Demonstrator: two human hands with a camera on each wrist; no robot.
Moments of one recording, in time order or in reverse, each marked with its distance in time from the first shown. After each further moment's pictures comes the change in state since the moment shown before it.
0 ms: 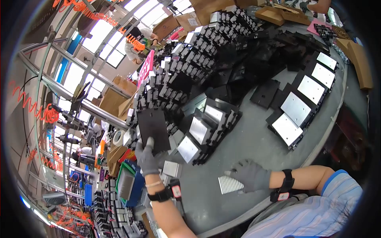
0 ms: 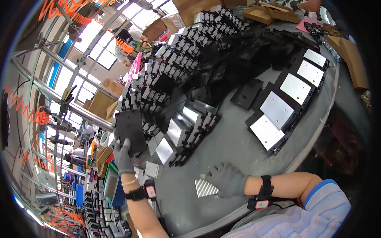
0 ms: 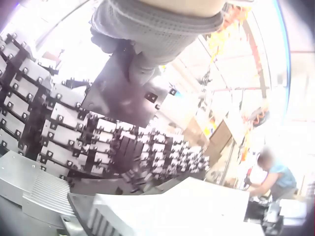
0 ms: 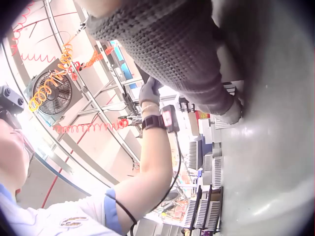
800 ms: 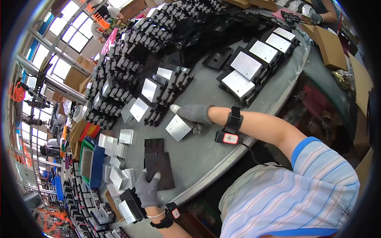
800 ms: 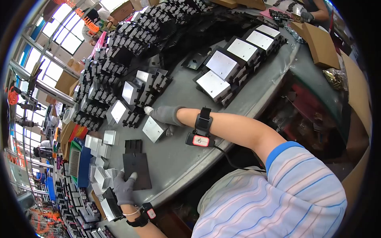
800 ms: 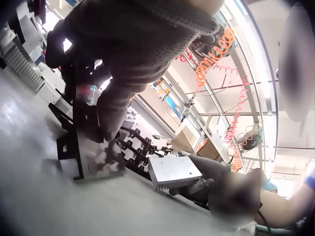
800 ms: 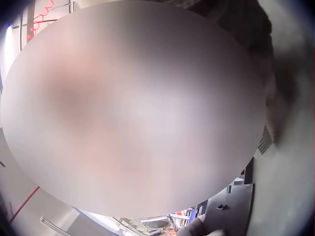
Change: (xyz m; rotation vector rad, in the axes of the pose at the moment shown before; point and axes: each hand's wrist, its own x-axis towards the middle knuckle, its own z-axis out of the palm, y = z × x) left_hand -0.239 -0.043 -0.071 0.694 -0.311 -0.355; right_hand 0.040 0.025 -0.022 1.190 -0.198 0.489
